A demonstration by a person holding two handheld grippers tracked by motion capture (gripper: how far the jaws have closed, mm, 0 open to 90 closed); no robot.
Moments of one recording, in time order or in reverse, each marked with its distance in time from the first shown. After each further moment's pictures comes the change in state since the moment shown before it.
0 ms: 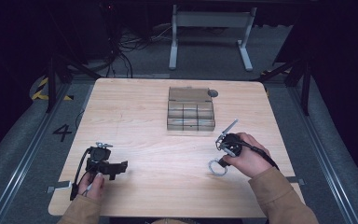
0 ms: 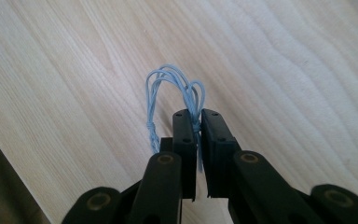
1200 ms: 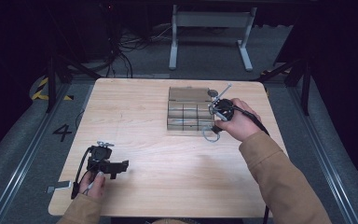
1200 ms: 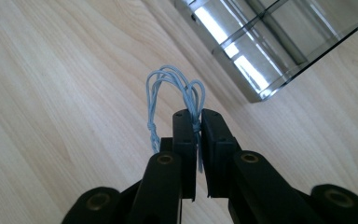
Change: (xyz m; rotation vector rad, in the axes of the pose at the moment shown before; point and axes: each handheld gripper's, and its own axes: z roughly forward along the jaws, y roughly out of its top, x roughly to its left) left arm -0.001 0.003 0.002 0.001 -0.007 0.009; right arm -0.045 0.078 -0.039 -0.077 -0.083 -0.007
